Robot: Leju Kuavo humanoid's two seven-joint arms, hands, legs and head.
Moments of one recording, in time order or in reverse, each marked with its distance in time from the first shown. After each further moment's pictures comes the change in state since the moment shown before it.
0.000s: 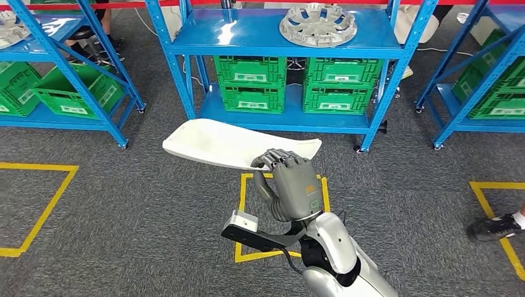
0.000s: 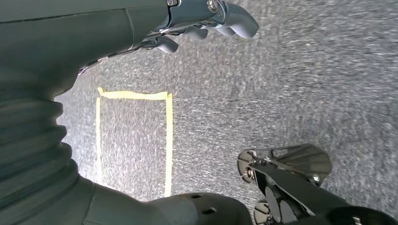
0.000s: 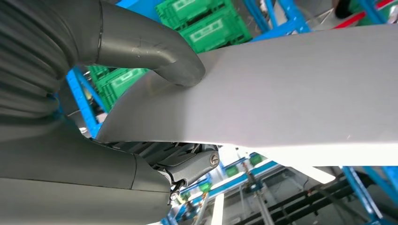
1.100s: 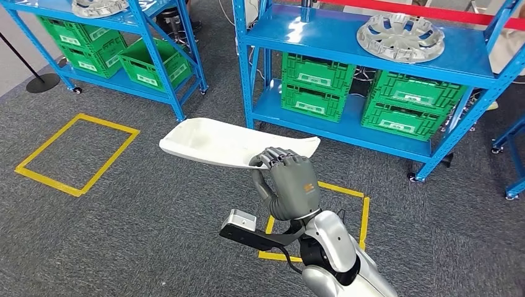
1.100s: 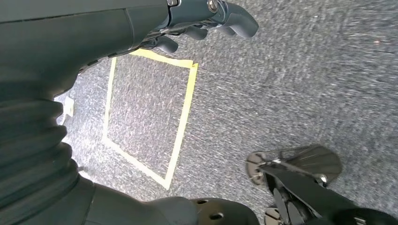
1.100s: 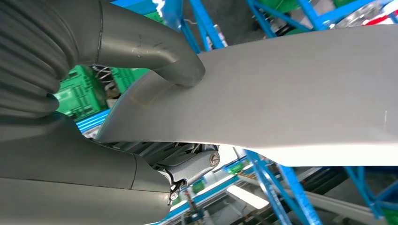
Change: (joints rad) left arm 0.000 0.005 -0.018 0.000 -0.026 -0.016 0.026; right arm -0.013 0.007 0.001 -0.007 0.002 0.024 -0.001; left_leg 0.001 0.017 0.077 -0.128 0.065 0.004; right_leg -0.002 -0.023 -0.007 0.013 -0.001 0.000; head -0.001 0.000
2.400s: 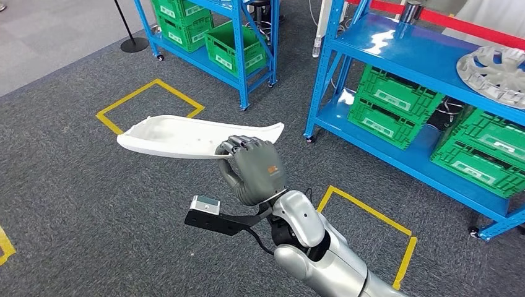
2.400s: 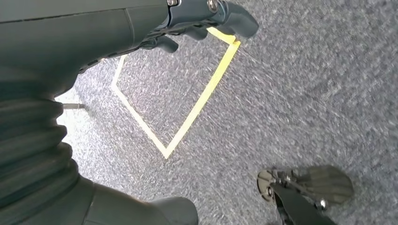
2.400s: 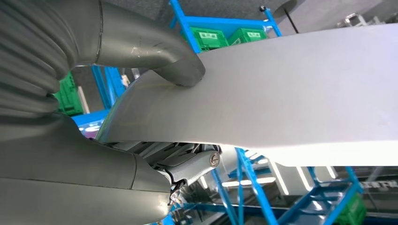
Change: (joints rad) left arm 0.001 0.005 0.005 -0.002 0.015 0.048 0.006; right arm -0.165 0.090 0.076 0.155 -0.029 0.062 -0.002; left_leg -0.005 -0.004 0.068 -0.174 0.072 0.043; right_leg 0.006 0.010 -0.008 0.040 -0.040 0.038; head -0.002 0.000
